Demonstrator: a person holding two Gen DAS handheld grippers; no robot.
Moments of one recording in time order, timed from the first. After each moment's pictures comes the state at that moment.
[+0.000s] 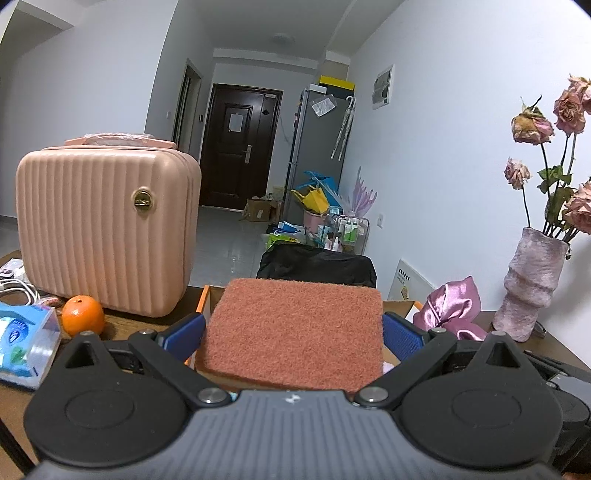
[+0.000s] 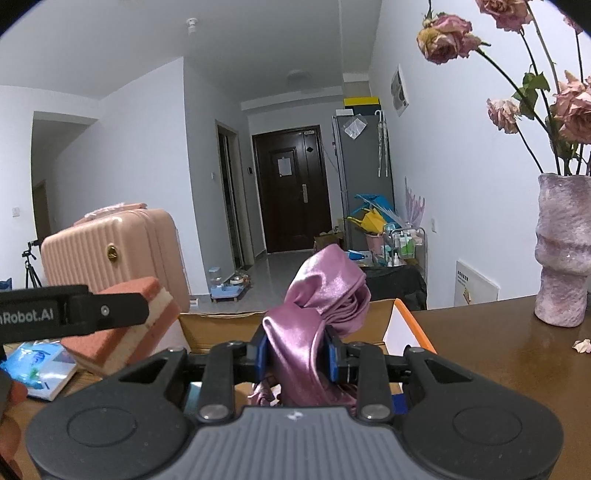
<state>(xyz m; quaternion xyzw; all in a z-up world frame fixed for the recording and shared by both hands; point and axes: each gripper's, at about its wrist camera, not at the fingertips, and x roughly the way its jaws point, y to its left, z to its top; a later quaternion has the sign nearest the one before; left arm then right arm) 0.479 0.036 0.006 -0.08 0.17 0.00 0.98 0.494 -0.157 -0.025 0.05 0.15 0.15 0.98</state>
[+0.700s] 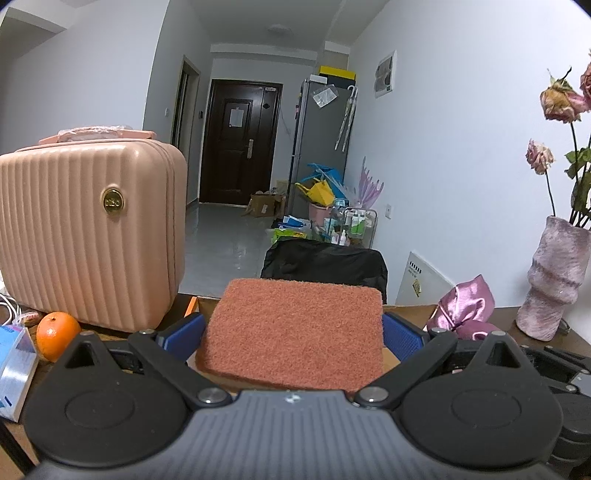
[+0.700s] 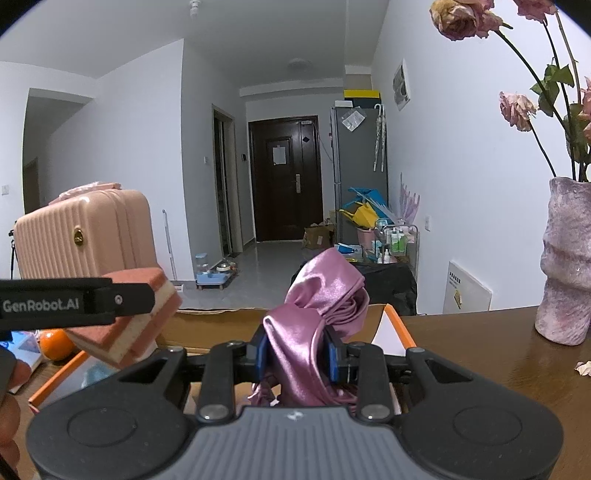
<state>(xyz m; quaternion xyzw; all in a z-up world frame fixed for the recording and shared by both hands) 0.542 0.030 -0.007 -0.06 0.18 0.01 0.98 0.540 -0.155 -0.032 0.02 0.17 0.13 0.98</state>
